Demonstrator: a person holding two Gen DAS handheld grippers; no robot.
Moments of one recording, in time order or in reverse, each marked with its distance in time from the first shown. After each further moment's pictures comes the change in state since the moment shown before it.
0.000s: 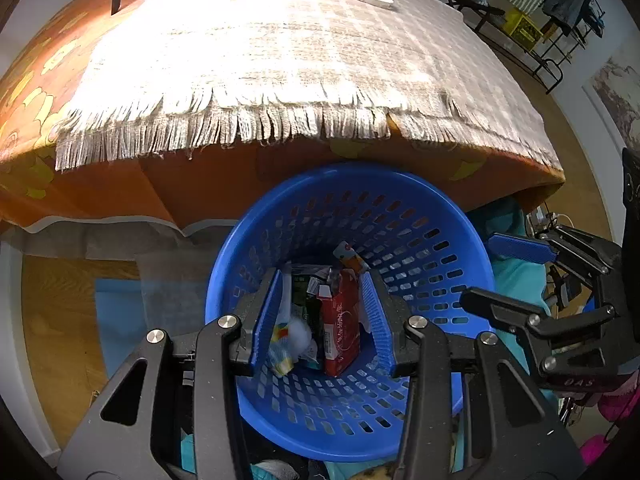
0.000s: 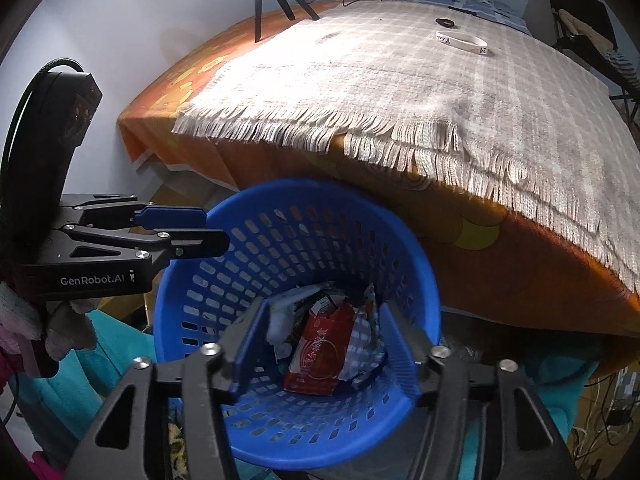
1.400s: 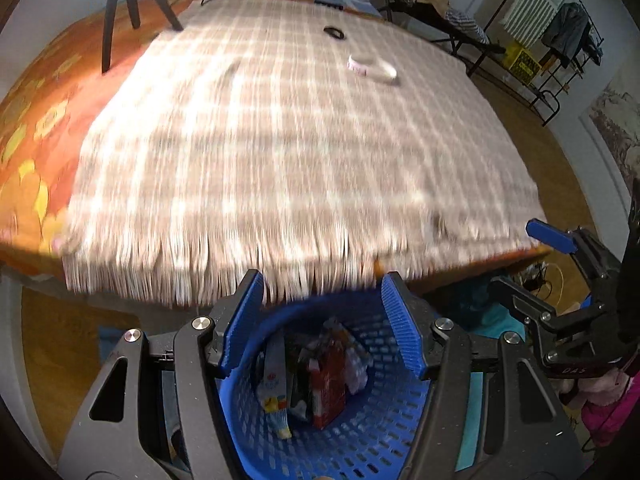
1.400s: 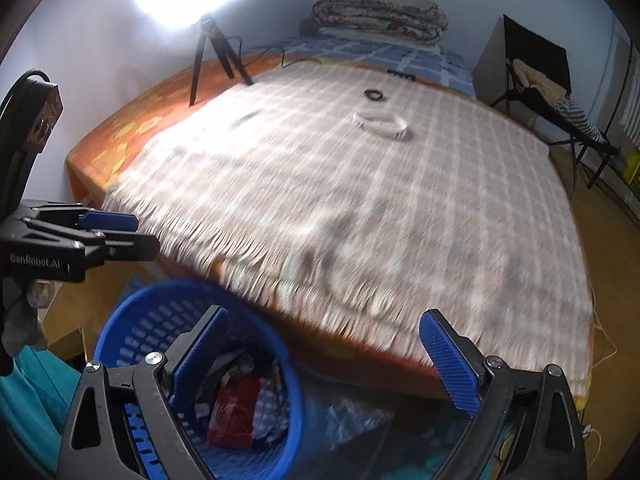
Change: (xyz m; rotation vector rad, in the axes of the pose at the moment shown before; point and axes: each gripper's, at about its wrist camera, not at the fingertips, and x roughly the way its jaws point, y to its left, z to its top) left arm -0.027 -0.001 0.090 -0.030 -0.105 -0.022; right arm -0.041 -0.052 0.066 -0.020 -0.176 -0.233
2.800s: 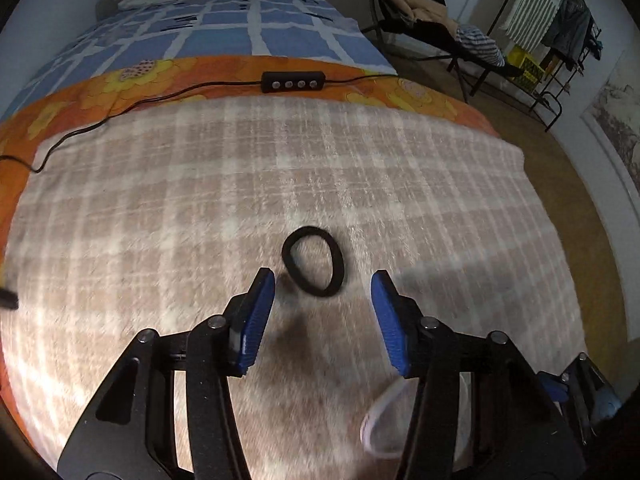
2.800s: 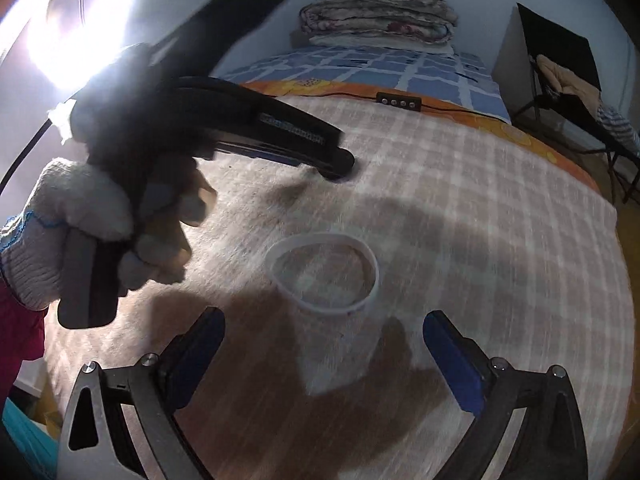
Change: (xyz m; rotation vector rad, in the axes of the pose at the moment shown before) left arm 0.202 -0.023 0.317 0.114 -0.041 -0.006; right arm 0.157 -0.091 0.169 0.033 -0.022 0.102
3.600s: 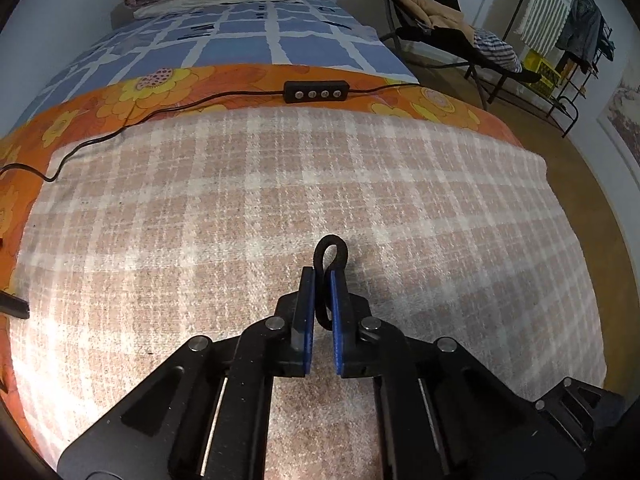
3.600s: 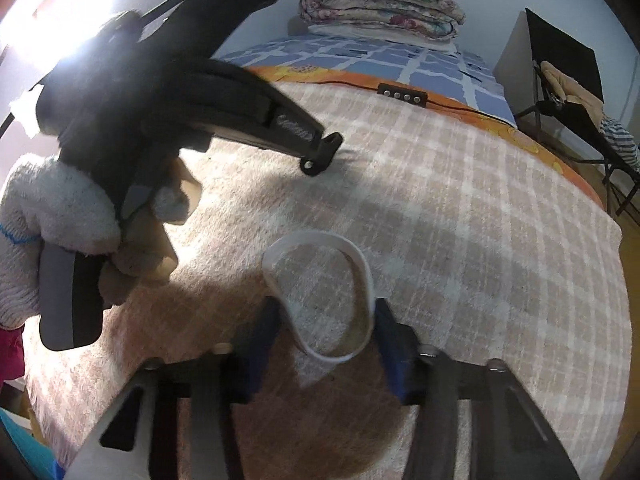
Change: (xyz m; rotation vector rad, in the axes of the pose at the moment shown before) left arm 0.004 0.009 0.003 -0.006 -0.042 0.069; right arm 0.017 0.009 0.005 -0.029 0.033 -0.044
